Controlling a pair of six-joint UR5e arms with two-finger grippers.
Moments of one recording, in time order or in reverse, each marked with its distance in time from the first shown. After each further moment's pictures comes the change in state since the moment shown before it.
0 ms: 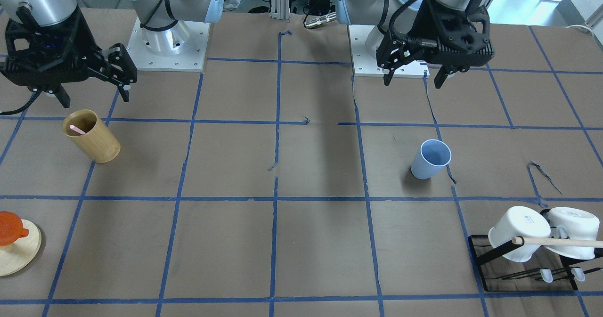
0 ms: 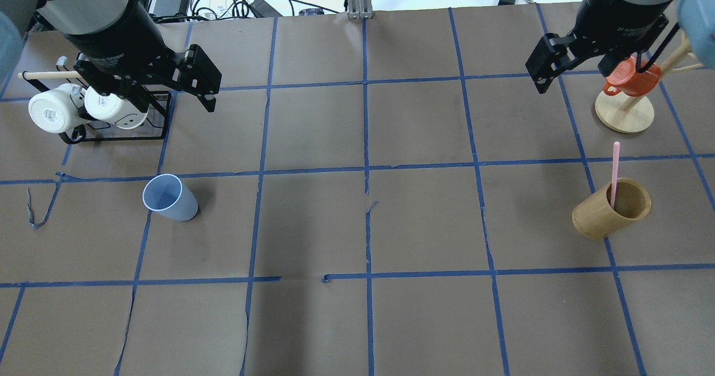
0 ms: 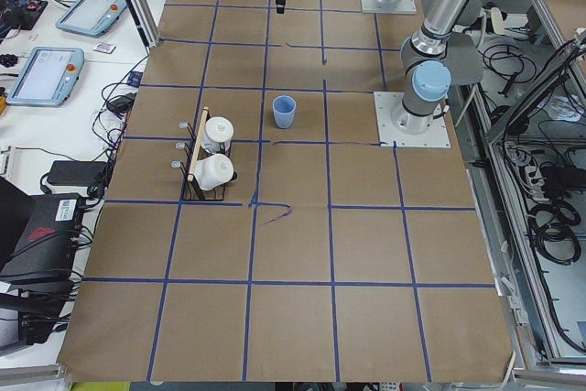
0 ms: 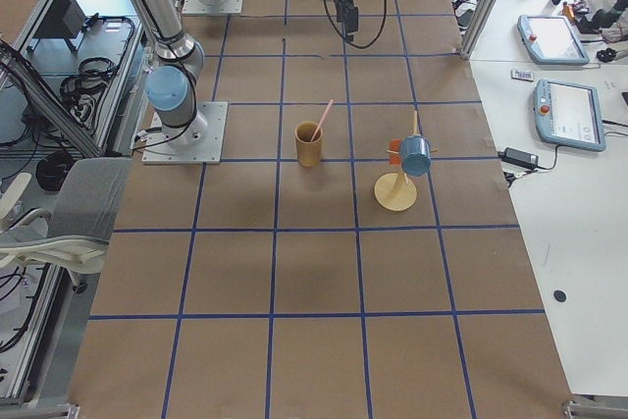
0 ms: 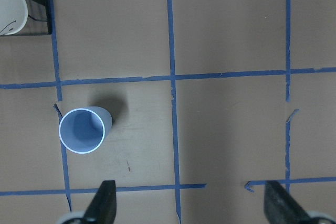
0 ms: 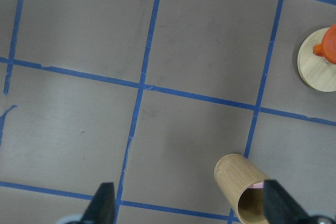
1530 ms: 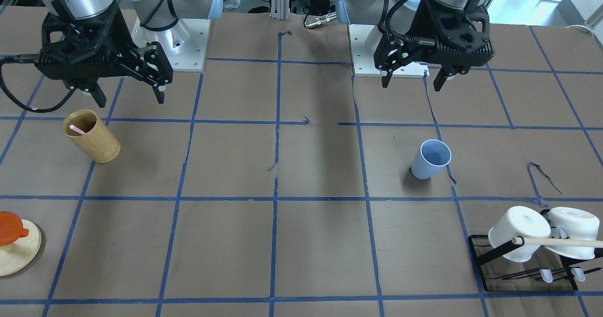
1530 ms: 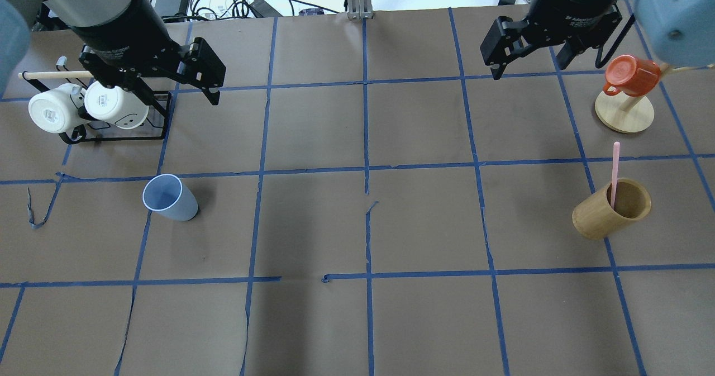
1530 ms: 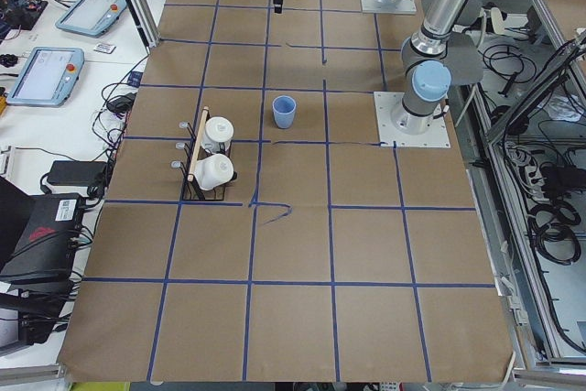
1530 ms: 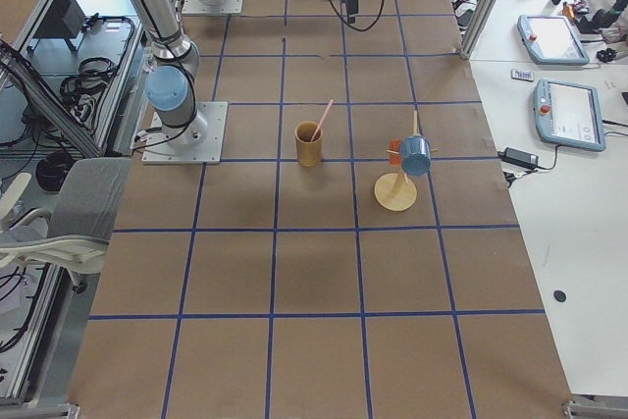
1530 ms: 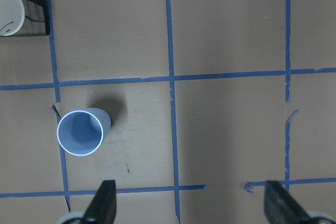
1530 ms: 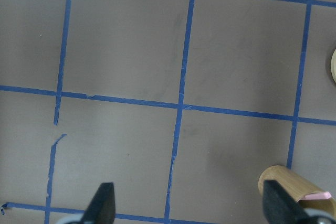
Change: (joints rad) left arm -0.022 -0.012 0.042 0.023 0.000 -0.005; right arm 0.103 0.028 -0.051 -0.014 0.052 0.208
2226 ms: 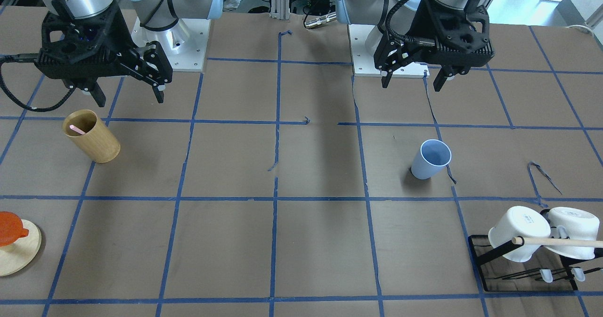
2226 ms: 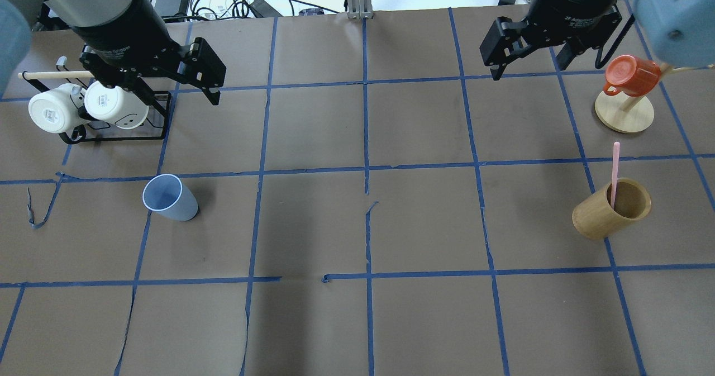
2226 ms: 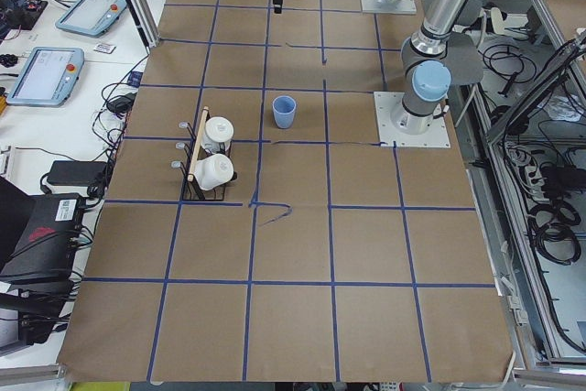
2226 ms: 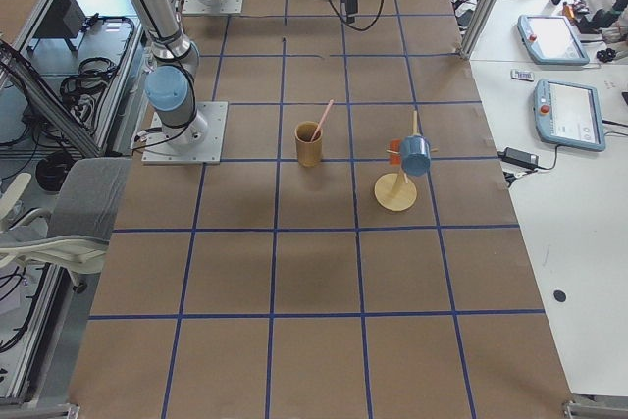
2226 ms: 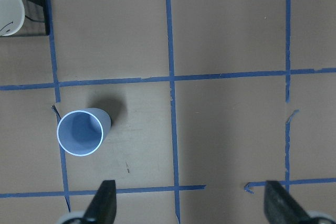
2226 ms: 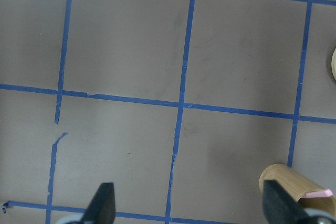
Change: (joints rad) left arm 0.000 -0.002 0.000 0.000 0.000 0.000; right arm 0.004 -0.001 -0.001 0.003 0.002 0.005
